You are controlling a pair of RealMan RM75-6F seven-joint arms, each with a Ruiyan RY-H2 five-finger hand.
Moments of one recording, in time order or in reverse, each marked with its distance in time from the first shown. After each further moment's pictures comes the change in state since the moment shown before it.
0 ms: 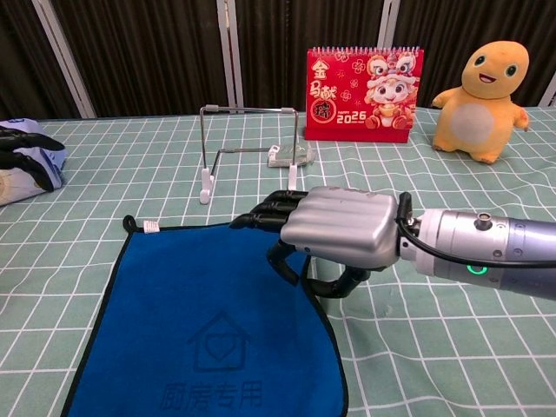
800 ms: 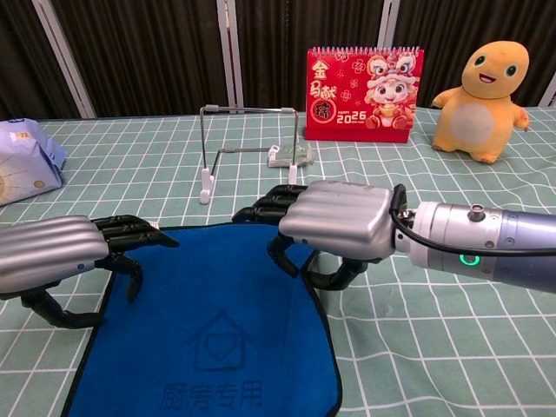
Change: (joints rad) left arm -0.186 -0.366 0.161 0.487 0.242 0.016 -0.281; right arm 0.006 0.013 0.026 -0.035 0.048 -0.043 -0.044
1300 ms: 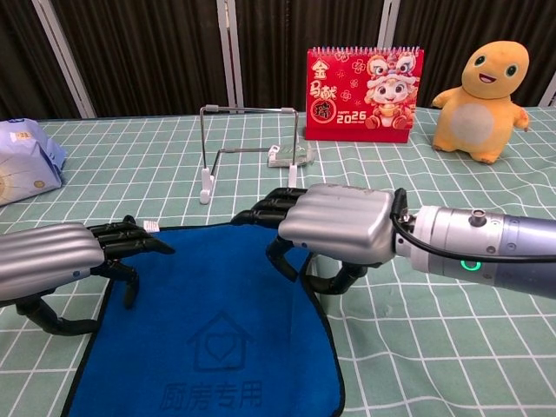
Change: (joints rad) left arm 0.001 -0.013 0.038 0.023 -0.024 0.015 -0.011; right arm -0.006 -0.006 -0.007 -0.001 -0.005 0.011 0.003
